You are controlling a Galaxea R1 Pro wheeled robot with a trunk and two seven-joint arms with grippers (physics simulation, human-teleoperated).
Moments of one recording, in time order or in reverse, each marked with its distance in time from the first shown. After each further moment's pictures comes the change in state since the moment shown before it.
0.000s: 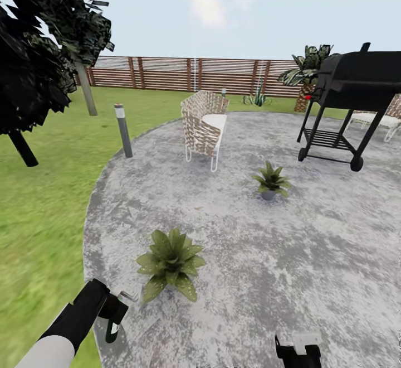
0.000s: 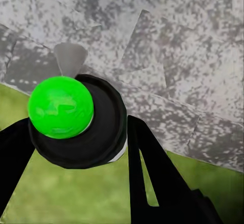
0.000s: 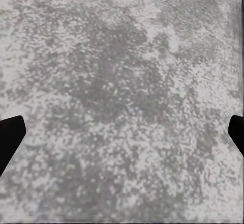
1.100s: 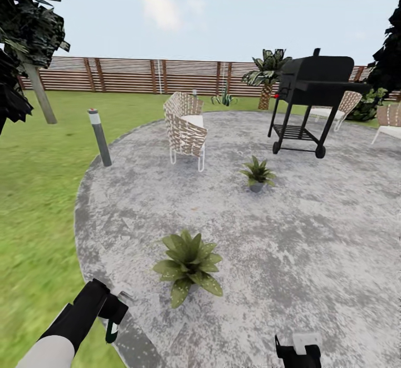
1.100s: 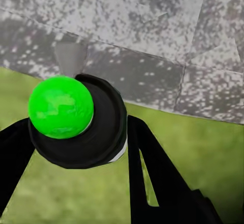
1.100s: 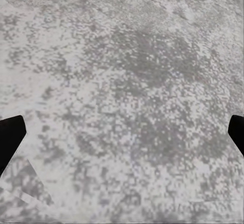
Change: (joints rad) left arm 0.000 0.000 0.001 0.000 0.000 -0.001 0.000; right arm 0.000 0.000 0.000 0.000 0.000 0.000 0.000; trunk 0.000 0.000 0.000
